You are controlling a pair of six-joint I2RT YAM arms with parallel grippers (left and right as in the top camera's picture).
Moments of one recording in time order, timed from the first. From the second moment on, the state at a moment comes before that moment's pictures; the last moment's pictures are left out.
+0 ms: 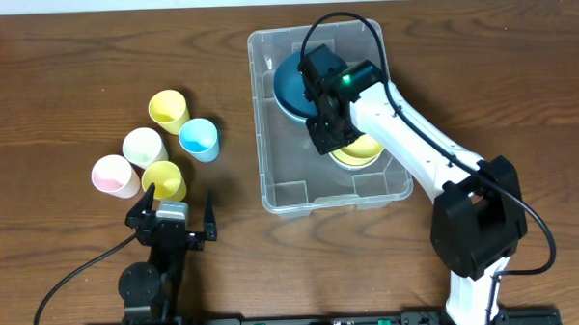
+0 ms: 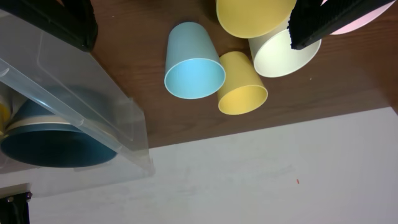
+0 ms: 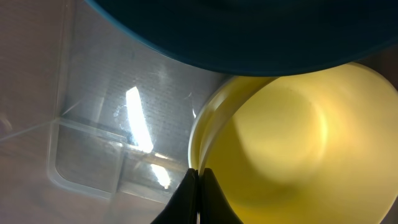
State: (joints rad) left arm 0.00 0.01 0.02 -0.11 0.13 0.12; right arm 0.55 2.01 1.70 -1.12 0.01 0.20
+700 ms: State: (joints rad) left arm 0.00 0.01 0.02 -0.11 0.13 0.12; right arm 0.55 2.01 1.78 -1.18 0.01 0.23
